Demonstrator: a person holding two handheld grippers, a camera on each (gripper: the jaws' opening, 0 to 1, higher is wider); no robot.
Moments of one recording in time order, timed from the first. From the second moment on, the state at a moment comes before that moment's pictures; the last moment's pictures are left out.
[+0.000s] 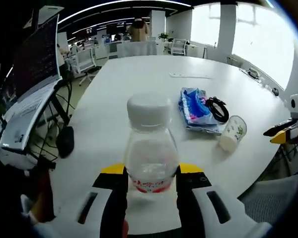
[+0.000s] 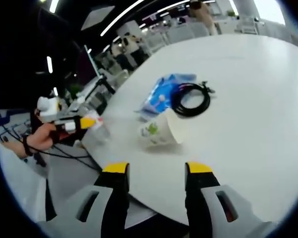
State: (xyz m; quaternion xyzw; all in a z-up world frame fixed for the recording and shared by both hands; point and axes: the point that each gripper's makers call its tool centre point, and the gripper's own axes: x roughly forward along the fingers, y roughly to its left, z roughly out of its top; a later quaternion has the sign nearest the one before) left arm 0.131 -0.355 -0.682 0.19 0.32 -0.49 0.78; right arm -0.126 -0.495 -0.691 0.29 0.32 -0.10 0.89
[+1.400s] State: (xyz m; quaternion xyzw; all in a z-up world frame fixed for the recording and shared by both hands) left arm 0.147 -0.380 -0.691 0.22 0.33 -0.48 0.78; right arm -0.130 -0.496 -0.695 0.30 0.33 -0.11 0.89
